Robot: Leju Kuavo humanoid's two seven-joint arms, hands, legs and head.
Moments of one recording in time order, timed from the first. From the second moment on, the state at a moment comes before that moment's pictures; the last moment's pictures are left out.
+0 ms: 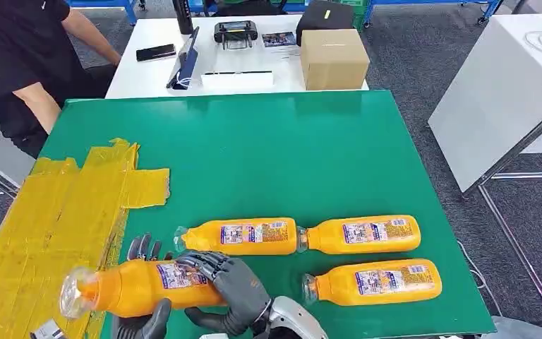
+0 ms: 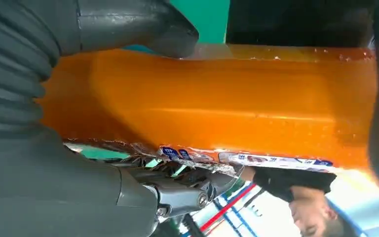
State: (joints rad) left arm 0.48 -0.35 -0.13 -1.81 0.21 -0.29 -0.49; right arm -0.07 0.11 0.86 -1.36 0.70 -0.11 -0.32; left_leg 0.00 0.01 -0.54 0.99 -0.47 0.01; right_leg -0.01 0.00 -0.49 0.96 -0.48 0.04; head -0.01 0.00
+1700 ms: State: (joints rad) left arm 0.19 -0.27 0.16 -1.67 -1.41 0.65 -0.31; right arm -0.37 0.13 0.70 -1.20 0.69 0.03 -0.02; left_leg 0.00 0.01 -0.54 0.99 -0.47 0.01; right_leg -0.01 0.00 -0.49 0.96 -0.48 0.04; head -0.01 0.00
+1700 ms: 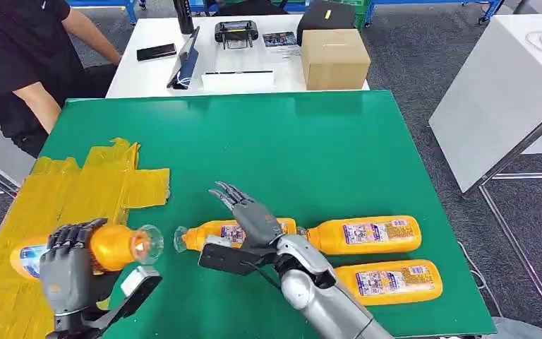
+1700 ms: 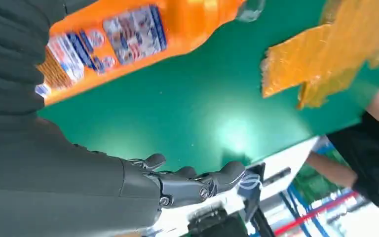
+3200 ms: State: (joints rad) left arm -0.13 0.18 0.00 -0.98 -1.18 0.24 -0.44; right arm -0.78 0.25 1.04 -0.57 0.65 0.32 0.08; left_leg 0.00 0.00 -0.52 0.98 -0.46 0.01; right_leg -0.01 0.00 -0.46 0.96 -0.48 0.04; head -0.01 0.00
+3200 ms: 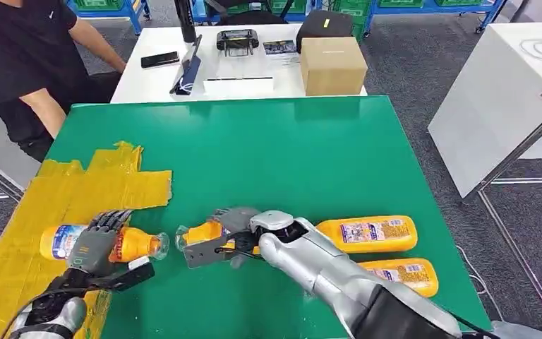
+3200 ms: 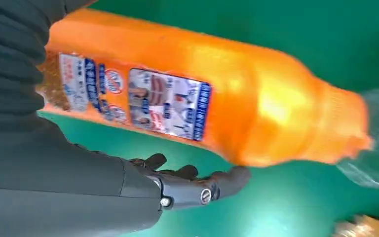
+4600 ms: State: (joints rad) left arm 0.19 0.07 0.24 -1.59 -0.05 -0.69 -0.70; right arm -0.84 0.24 1.24 -0.39 0.81 0.33 0.07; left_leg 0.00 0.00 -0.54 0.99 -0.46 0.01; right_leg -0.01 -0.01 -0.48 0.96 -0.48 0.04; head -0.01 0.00
